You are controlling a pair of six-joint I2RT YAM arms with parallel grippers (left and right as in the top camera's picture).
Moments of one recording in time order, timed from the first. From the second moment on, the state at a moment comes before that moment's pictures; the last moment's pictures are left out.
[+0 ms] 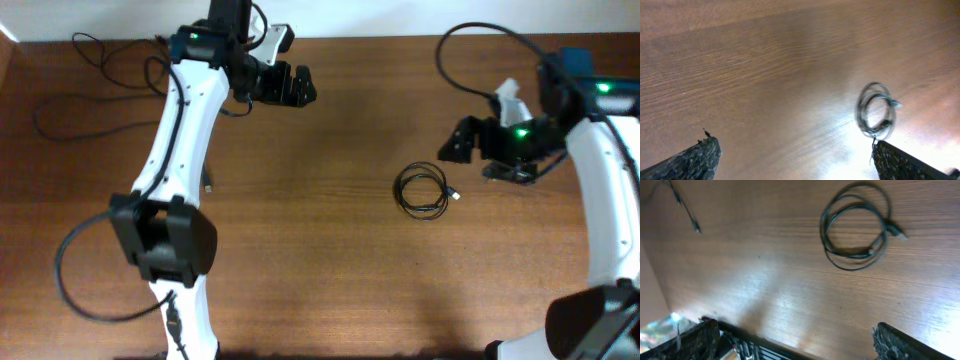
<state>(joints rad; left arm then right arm) -0.17 2.13 2.19 -1.21 0.46 0.01 -0.11 1.68 1.70 -1.46 -0.52 0.08</state>
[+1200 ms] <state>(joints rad) -0.71 2.22 1.86 -0.90 0.13 -0.18 -0.33 1.58 1.70 -1.57 -0.46 0.07</state>
